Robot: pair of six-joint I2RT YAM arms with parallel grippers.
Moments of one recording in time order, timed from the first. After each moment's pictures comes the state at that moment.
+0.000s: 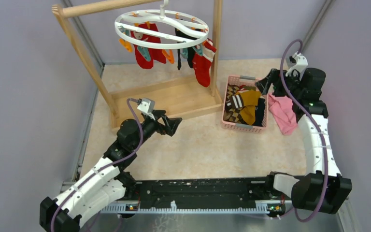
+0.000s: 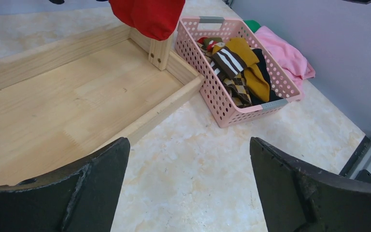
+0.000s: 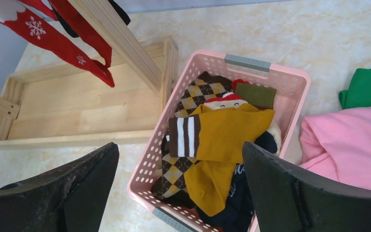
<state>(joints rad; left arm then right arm) -0.62 0.73 0.52 0.16 0.07 -0.32 -0.16 1.14 1.10 -0.32 -0.54 0.15</state>
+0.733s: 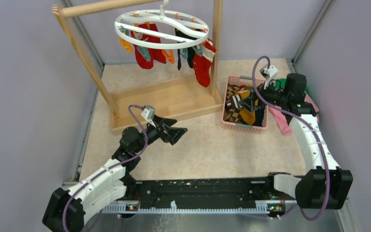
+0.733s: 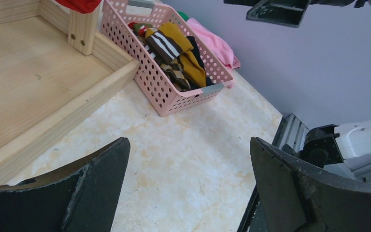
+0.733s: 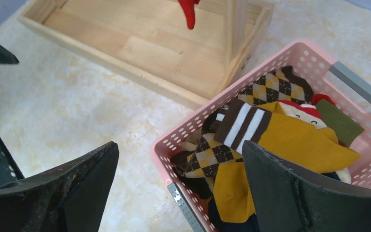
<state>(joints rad) -0.54 0.80 0.29 0.57 0.37 -0.55 -0.05 1.16 1.01 -0.32 -0.82 -0.15</state>
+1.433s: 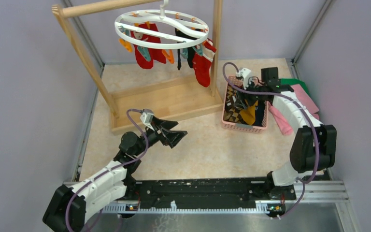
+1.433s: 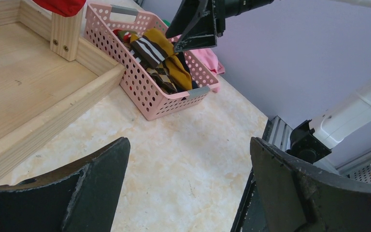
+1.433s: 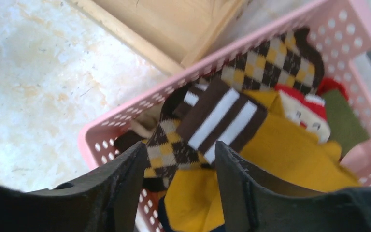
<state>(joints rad) -0.54 0.82 0.19 0.79 0.41 -0.60 0.09 1.53 1.18 -0.54 -0.61 -0.55</state>
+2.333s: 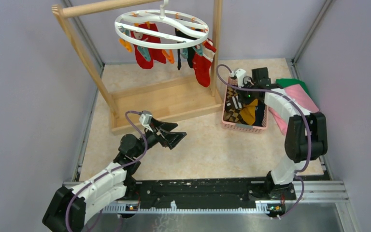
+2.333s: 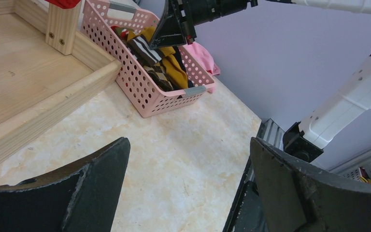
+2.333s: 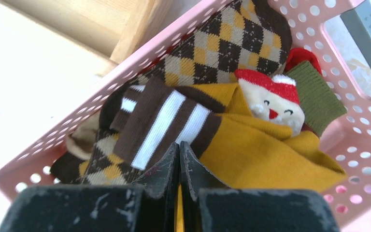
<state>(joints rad) -0.54 0.80 0.16 0.82 0.41 -0.65 0.17 1.70 1.24 -0.43 -0.32 -0.50</state>
